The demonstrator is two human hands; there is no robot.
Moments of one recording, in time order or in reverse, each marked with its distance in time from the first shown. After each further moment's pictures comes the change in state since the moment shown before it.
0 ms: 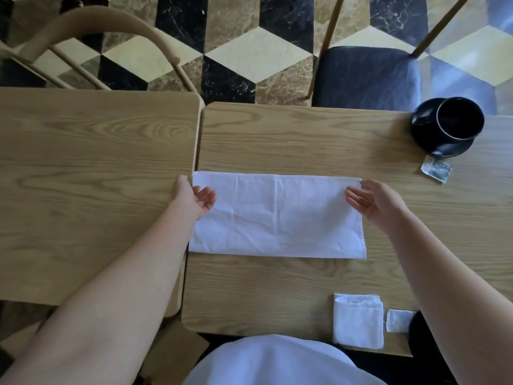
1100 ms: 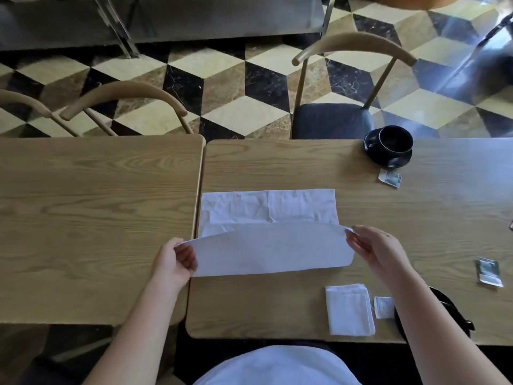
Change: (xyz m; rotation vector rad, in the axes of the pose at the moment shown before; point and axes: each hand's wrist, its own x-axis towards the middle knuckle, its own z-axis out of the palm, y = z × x) left_hand -0.076 -0.066 -0.134 -0.062 -0.199 0.031; right_hand -0.110 0.077 -0.092 0.178 -0.118 -0.211
